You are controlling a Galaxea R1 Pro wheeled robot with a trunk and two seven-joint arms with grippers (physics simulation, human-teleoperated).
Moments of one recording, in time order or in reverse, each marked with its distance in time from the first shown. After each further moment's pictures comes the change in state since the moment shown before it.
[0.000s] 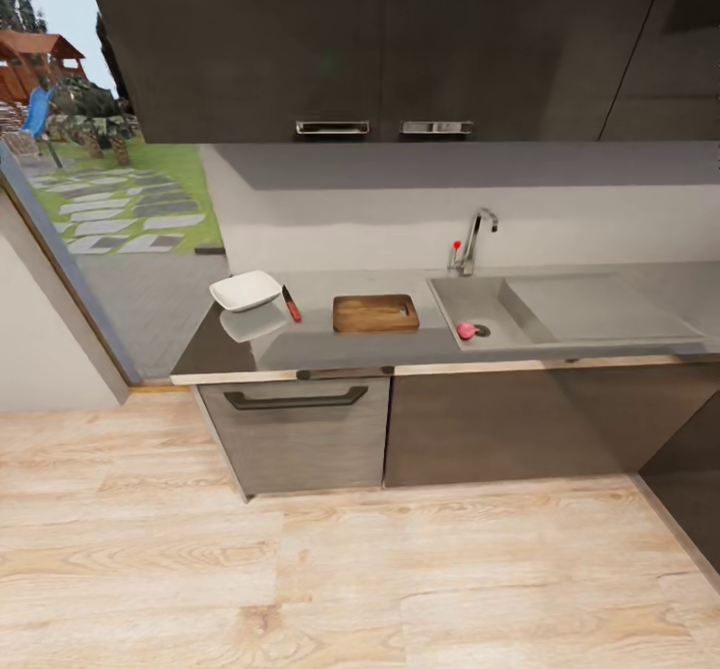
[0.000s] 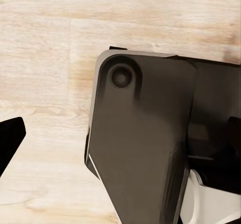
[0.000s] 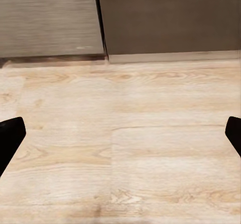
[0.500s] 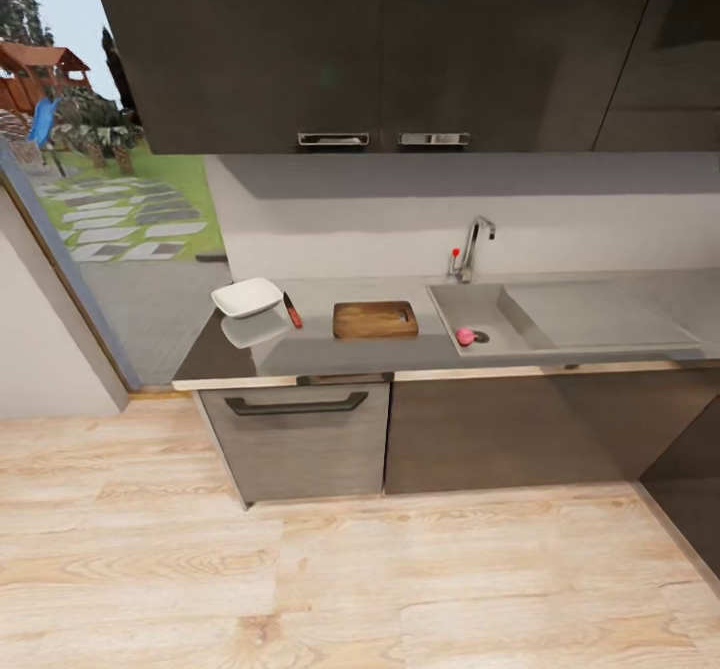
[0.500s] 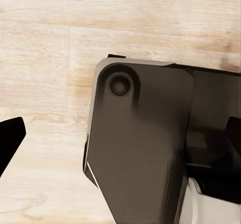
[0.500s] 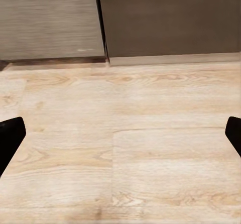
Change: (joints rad) left arm 0.000 -0.001 0.000 -0.001 0.000 -0.001 0.000; right arm 0.000 0.000 0.000 0.017 0.000 -0.003 0.000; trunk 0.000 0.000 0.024
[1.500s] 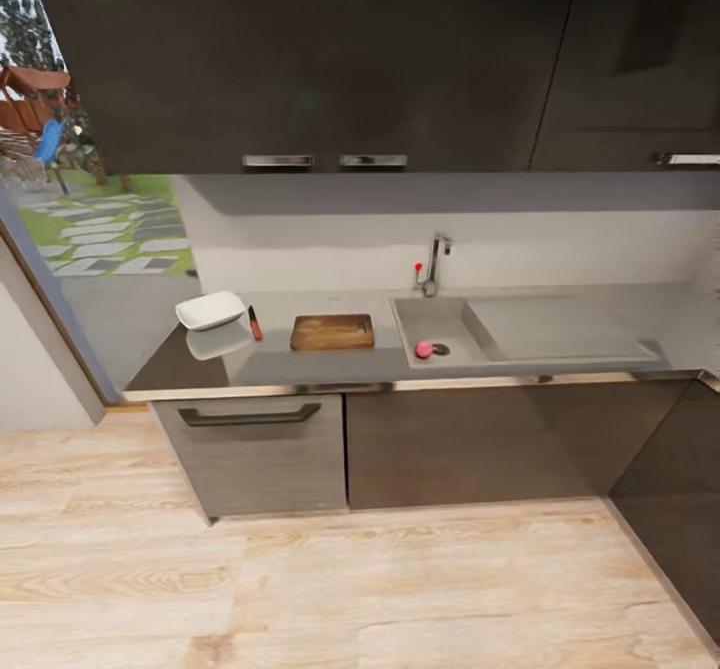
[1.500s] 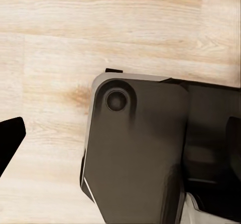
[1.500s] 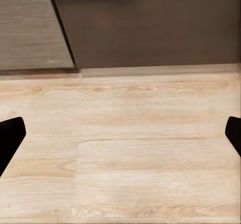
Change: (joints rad) left arm 0.000 -0.002 -0.001 -0.001 0.000 0.000 0.000; right arm 0.000 0.000 0.000 0.003 0.001 0.000 0.000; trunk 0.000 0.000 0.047
